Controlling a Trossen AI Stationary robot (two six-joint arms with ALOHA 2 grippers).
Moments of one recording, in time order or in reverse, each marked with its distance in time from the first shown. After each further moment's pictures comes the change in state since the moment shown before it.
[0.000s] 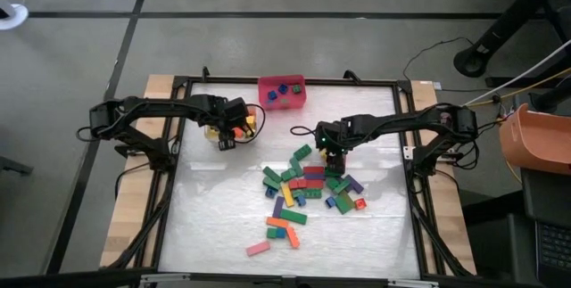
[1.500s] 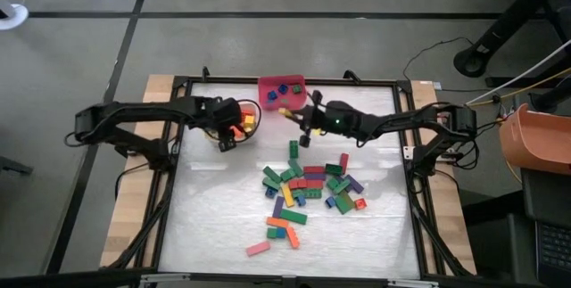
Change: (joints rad) left arm -0.077 -0.165 0.001 -0.002 -0.003 -0.161; right arm -0.094 0.000 -0.156 1.263 0.137 -0.298
